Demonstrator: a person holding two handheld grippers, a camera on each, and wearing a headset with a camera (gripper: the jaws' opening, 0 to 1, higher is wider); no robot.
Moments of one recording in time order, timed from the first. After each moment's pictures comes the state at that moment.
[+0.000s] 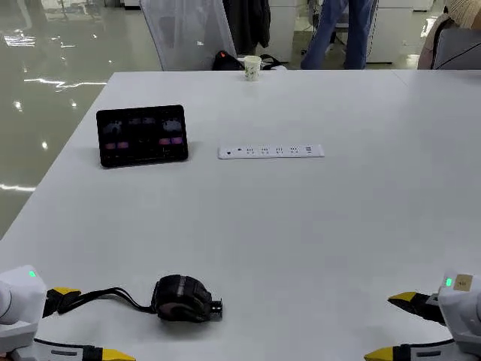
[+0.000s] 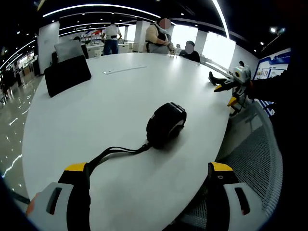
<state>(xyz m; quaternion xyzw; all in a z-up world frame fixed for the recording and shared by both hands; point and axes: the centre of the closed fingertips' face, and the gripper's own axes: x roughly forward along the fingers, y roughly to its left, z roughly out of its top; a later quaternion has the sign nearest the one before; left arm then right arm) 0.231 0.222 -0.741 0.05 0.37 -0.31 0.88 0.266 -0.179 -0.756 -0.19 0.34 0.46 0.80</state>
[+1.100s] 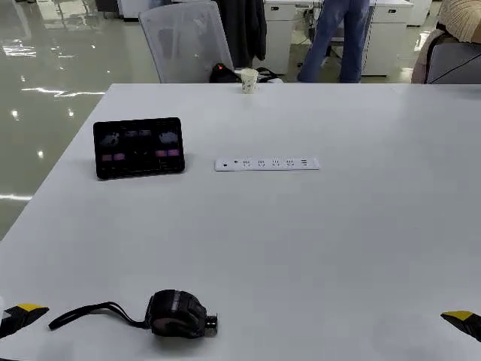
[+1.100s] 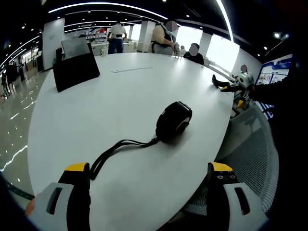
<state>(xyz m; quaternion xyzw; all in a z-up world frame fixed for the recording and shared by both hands) 0.227 0.246 -0.739 0.04 0.37 -0.30 0.88 0.259 -0.224 -0.758 -0.17 0.36 0.43 0.81</state>
